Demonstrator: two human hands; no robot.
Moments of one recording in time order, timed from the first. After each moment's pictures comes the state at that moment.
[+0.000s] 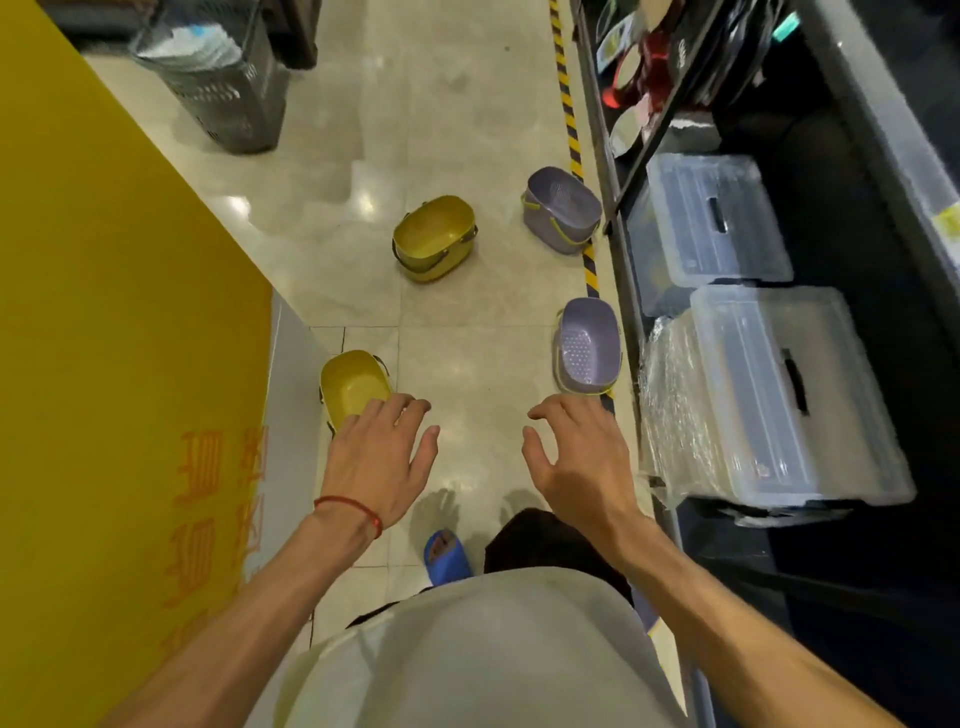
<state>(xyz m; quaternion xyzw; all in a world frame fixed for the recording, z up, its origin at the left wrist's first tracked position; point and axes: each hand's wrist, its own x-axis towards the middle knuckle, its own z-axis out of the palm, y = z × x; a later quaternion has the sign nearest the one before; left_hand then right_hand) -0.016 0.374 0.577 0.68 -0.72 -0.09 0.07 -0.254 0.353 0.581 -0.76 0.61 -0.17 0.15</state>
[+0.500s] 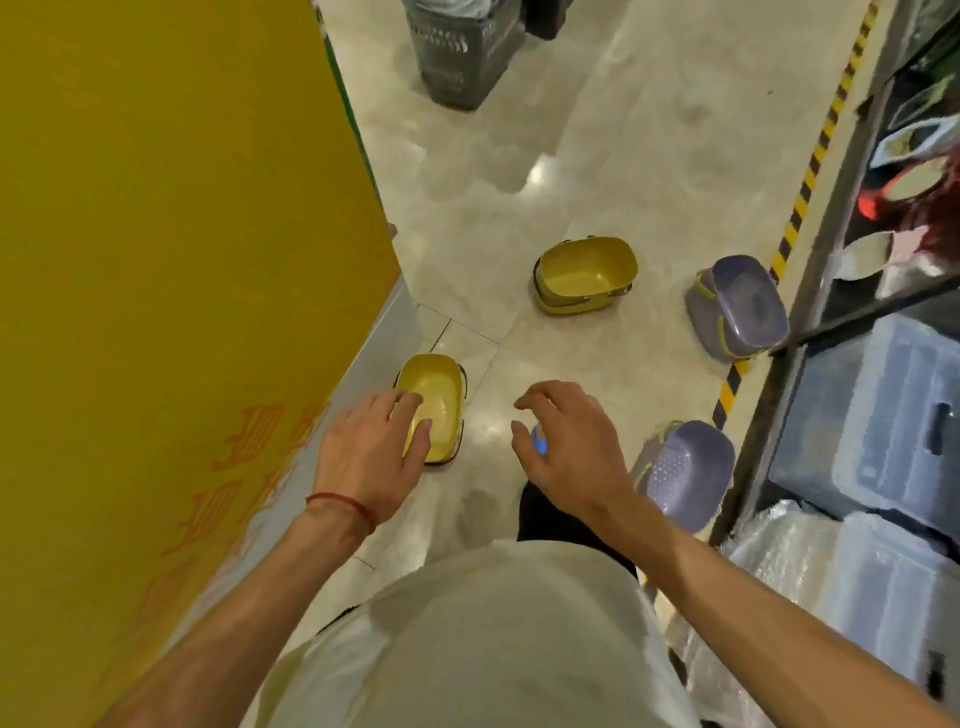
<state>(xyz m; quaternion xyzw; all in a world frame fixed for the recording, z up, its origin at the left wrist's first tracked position) 0.079 0.256 0.535 0.86 -0.50 -0.10 0.06 -0.114 0.107 0.538 -0.91 0.34 -0.08 0.24</state>
